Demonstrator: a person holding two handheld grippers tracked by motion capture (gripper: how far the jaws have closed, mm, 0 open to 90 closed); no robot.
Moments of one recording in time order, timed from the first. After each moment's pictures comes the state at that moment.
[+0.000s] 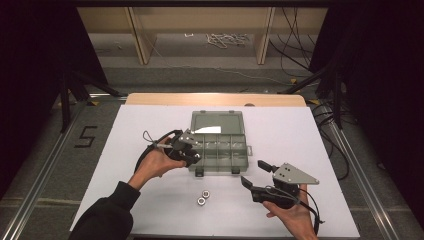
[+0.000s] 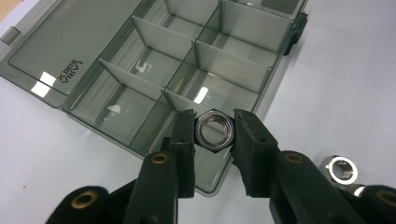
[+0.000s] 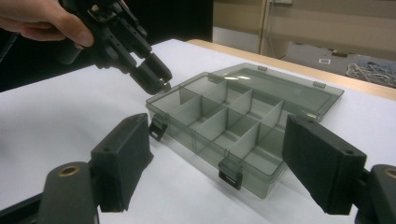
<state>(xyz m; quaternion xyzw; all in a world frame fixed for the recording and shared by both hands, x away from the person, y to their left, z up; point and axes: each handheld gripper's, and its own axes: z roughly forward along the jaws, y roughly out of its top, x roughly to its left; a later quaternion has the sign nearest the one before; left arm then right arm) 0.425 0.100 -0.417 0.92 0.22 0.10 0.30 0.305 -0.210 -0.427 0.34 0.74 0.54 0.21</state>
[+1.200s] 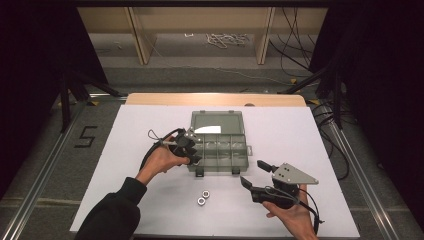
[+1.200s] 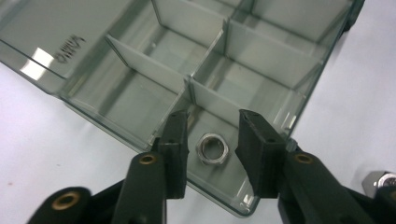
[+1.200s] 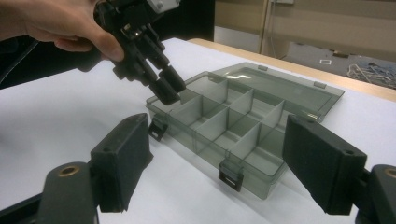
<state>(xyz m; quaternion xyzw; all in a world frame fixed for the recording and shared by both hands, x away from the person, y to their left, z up) 0.448 0.097 -0.435 0.92 0.25 0.10 0.29 0.306 -0.210 -0.427 0.33 0.75 0.54 0.22</state>
